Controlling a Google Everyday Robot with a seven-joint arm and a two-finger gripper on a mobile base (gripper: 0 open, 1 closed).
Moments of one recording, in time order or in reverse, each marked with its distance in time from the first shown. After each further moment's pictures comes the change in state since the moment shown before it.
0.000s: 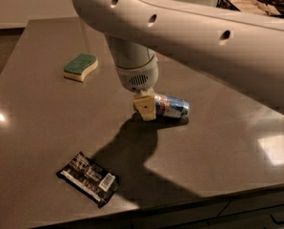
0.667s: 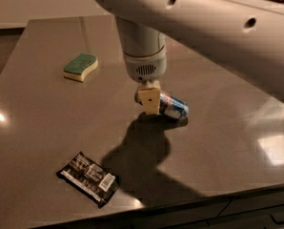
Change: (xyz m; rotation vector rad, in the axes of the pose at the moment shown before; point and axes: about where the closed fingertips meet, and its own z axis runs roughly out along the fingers) arm 0.014 -0.003 -0.017 0.004 -0.066 0.050
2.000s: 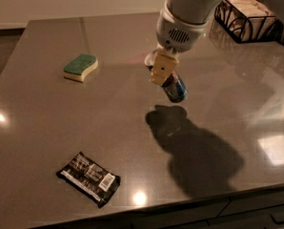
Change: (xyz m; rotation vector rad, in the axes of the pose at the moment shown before) arm 0.026 -0.041 -0.055 0.110 -0.396 0.279
